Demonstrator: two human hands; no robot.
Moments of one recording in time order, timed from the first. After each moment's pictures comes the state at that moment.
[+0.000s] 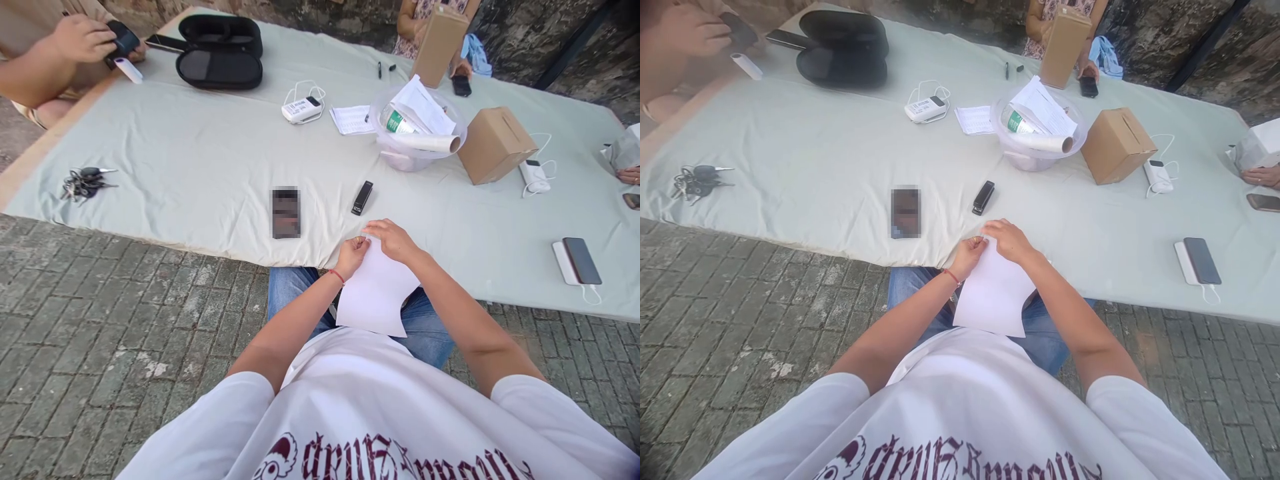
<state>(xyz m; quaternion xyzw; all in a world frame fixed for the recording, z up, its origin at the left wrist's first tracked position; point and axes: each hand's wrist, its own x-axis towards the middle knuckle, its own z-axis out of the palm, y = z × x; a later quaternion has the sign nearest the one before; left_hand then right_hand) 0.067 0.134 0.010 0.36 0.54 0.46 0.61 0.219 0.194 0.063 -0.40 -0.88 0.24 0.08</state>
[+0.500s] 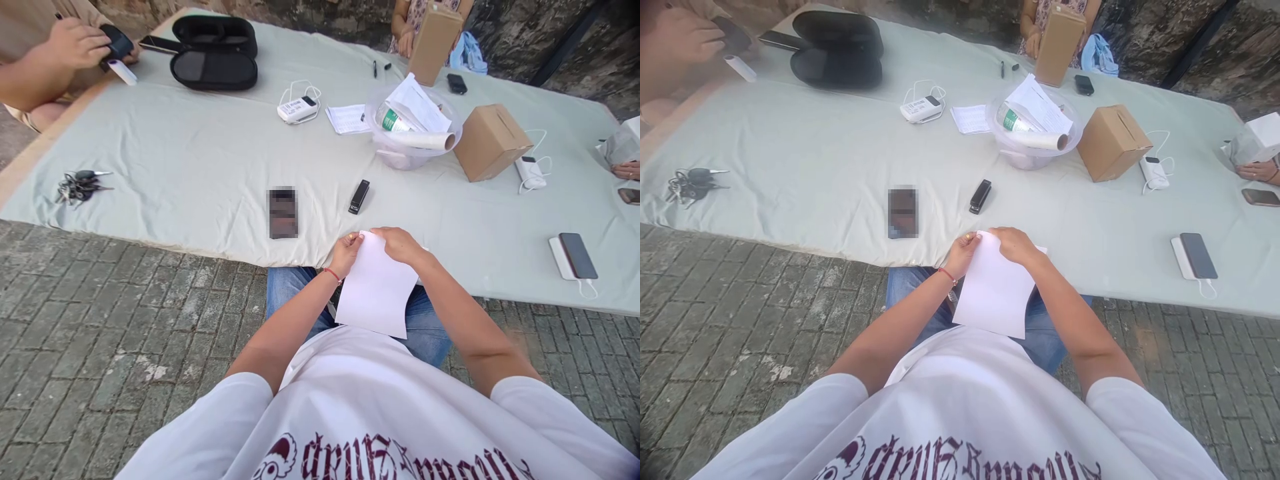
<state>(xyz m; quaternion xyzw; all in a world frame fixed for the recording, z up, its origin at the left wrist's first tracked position) 0.064 0.134 0.009 0.27 0.50 0.52 0.64 0.233 0.188 0.069 -0.49 -0.83 0.26 0.00</state>
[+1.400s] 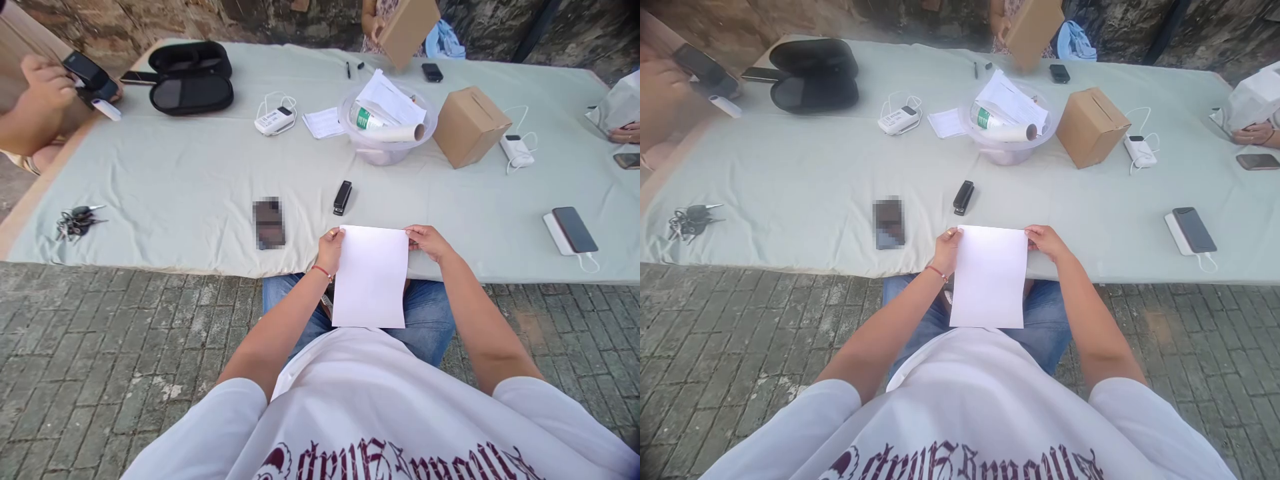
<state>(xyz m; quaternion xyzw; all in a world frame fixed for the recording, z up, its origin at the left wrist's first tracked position) 0.065 0.147 0.024 0.26 0.55 0.54 0.58 0.352 0.182 0.027 -0.59 -0.50 0.58 0.26</state>
